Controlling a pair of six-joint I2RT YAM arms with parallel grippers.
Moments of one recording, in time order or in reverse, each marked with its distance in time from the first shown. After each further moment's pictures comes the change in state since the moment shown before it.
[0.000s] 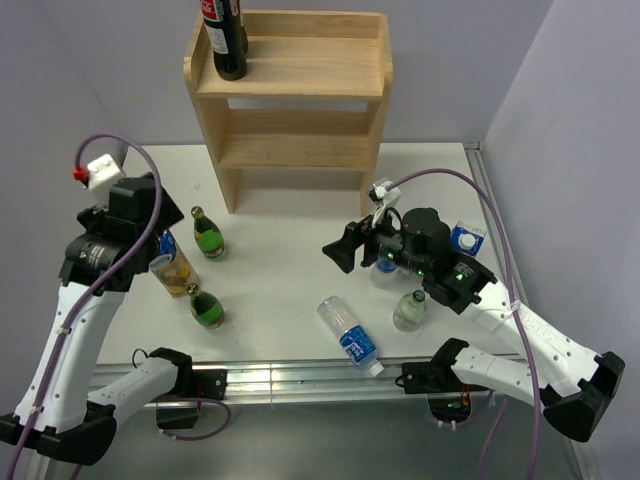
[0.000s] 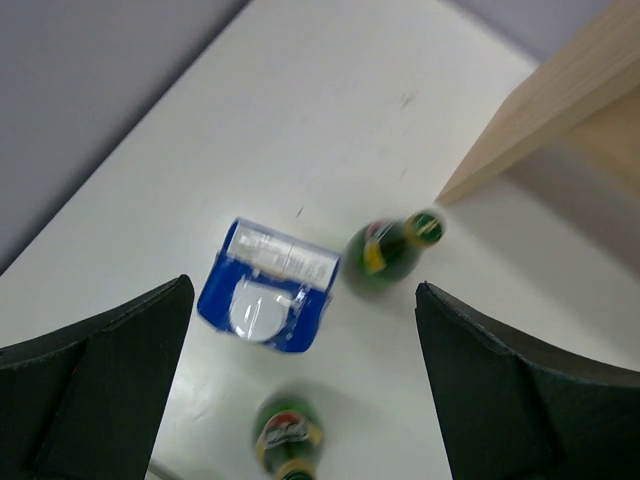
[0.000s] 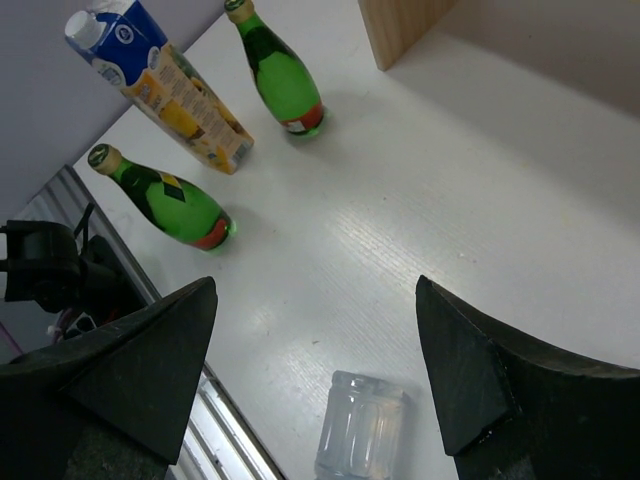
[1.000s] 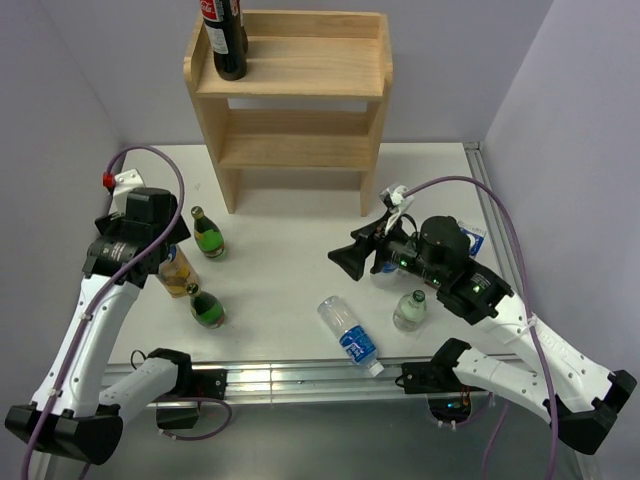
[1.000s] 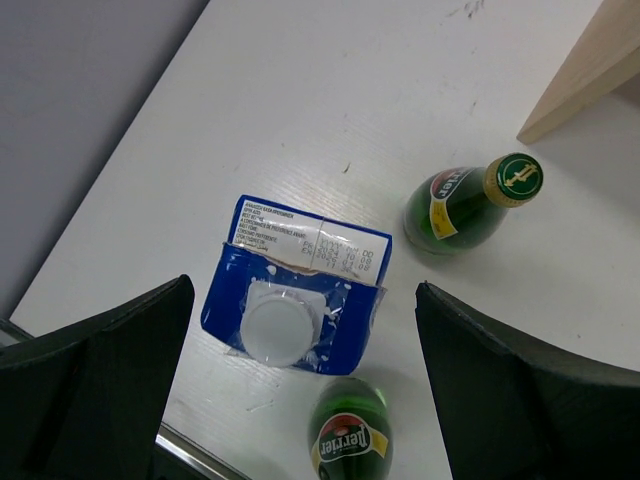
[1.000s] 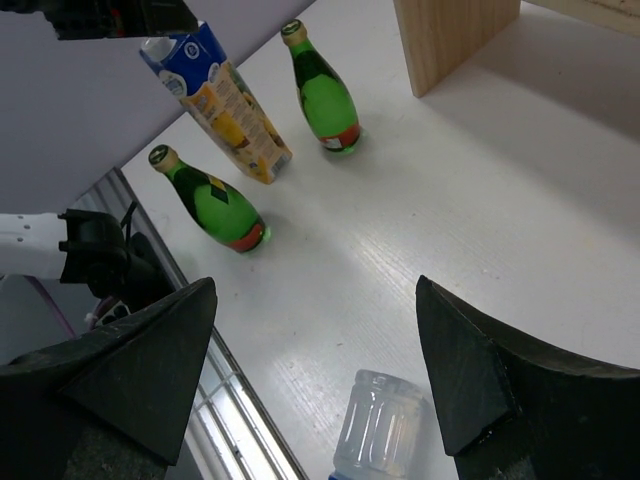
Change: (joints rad) left arm 0.072 -0.011 -0.248 0.069 0.095 0.148; right arm 0.000 -0.093 -0.005 -0.002 -0.063 0.005
